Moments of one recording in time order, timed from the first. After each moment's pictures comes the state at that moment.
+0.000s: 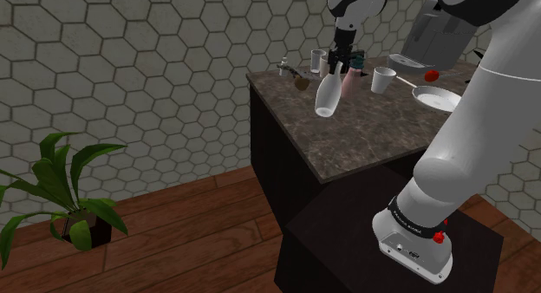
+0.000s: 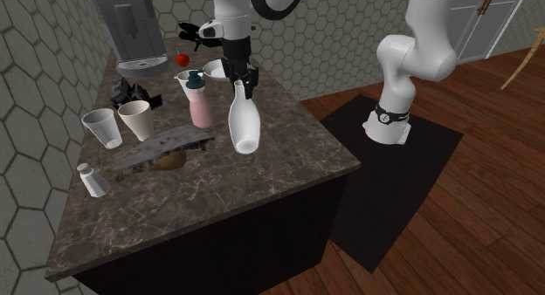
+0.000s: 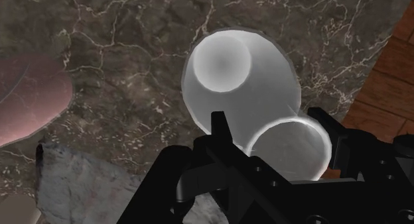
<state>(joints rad) -0.20 0.15 -0.35 -1.87 0.06 1.98 -0.58</state>
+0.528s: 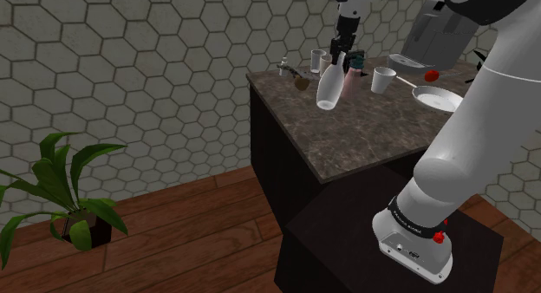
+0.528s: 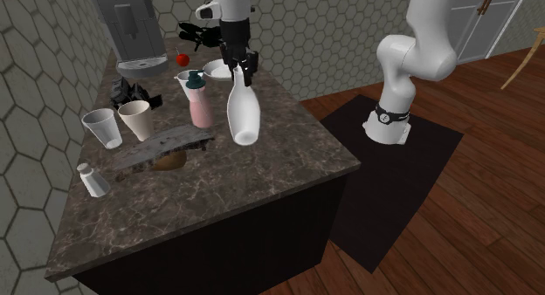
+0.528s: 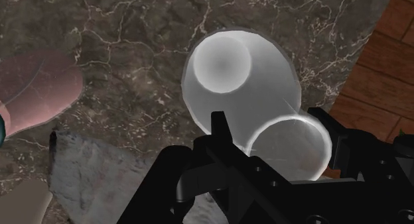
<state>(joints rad) -0.20 0.12 -0.35 -1.80 0.05 1.88 -0.57</state>
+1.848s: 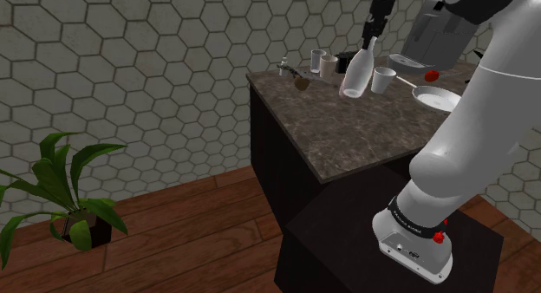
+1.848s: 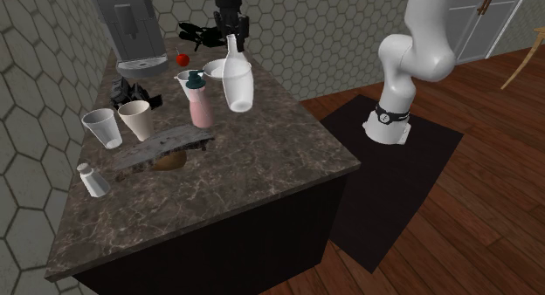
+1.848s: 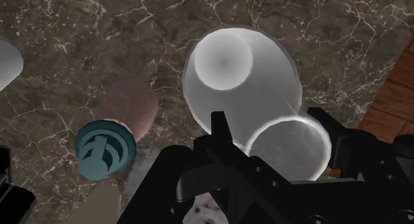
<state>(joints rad) -0.33 0.15 -0.44 -1.61 0.07 1.72 -0.78</state>
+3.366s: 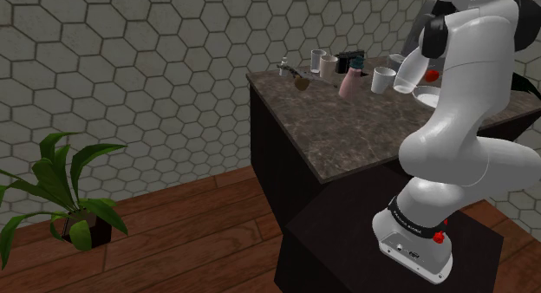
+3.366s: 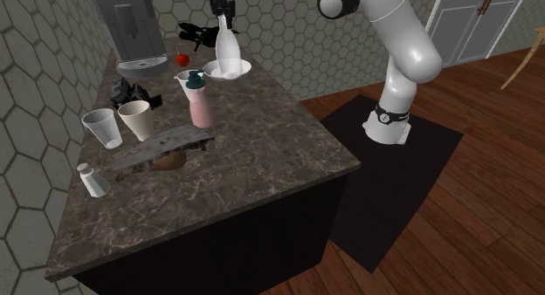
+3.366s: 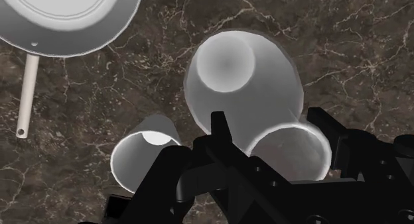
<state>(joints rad) -0.89 0.74 -0.51 -0.78 0.33 1.43 -1.26</state>
